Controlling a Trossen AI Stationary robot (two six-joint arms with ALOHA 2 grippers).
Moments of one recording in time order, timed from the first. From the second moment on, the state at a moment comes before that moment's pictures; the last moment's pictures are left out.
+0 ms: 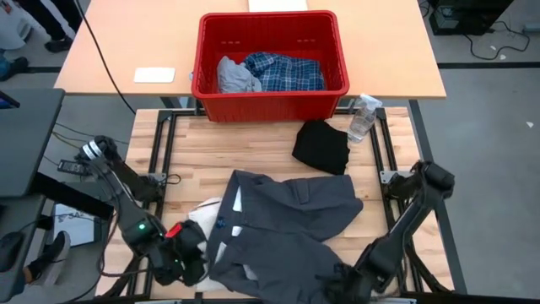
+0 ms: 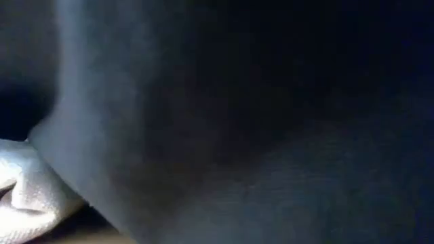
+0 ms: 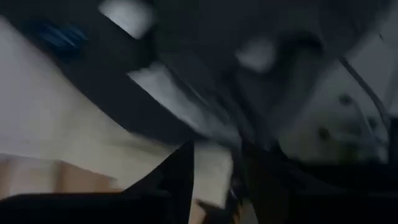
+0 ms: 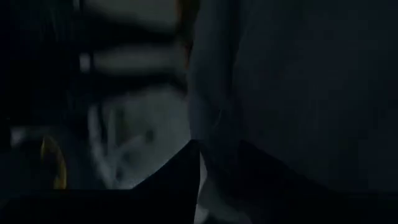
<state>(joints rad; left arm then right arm) -0.92 1.41 1.19 -0.85 -0.33 -1.49 0.87 1.82 1.47 -0.59 -0.15 1.13</state>
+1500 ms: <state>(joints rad) -0.44 1.62 1.20 -0.67 -0.10 -1.21 -0.15 1.98 1.47 -0.57 -0.45 -0.15</state>
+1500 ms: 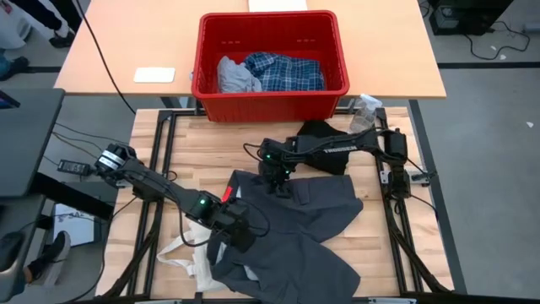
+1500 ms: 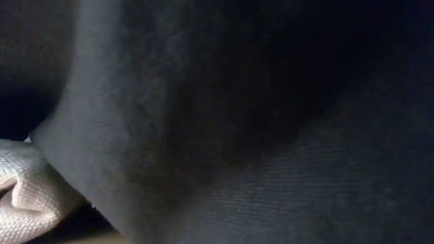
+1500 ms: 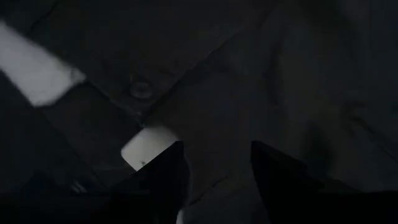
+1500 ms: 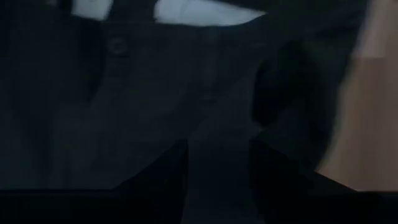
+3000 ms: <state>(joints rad) -0.40 1.65 1.15 -0.65 0.07 -1.64 -0.20 2.02 1.47 -0.60 -0.71 -0.24</state>
